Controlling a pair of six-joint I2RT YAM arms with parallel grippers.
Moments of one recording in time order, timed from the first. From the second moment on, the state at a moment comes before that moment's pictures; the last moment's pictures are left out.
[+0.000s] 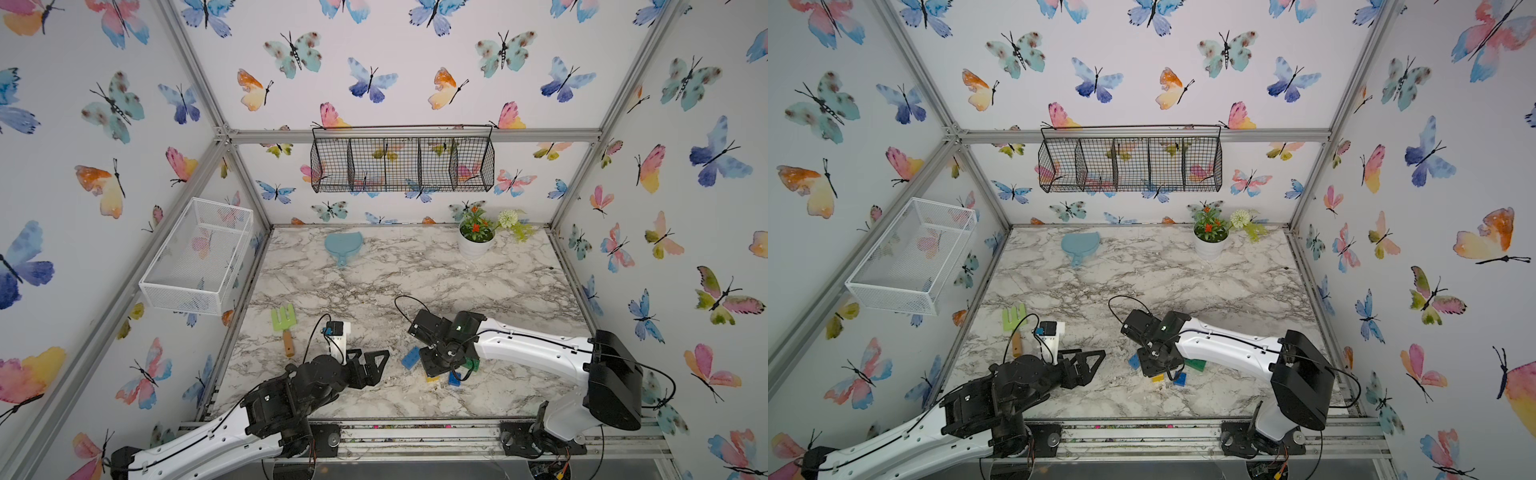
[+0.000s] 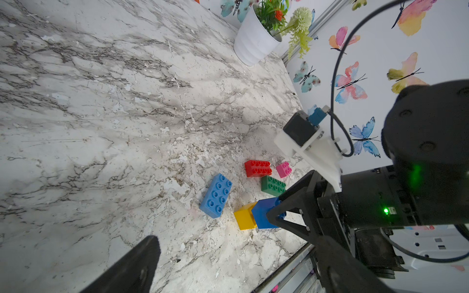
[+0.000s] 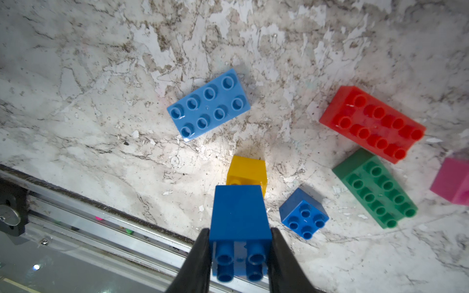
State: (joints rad) left arm -1.13 0.42 0.43 -0.45 -0.30 -0.90; right arm 1.11 1.57 1.13 -0.95 0.03 0.71
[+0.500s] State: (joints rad) left arm -1.13 0.40 0.42 -0.47 -0.30 -0.91; right arm 1.11 1.59 1.13 -0.94 0.03 0.71
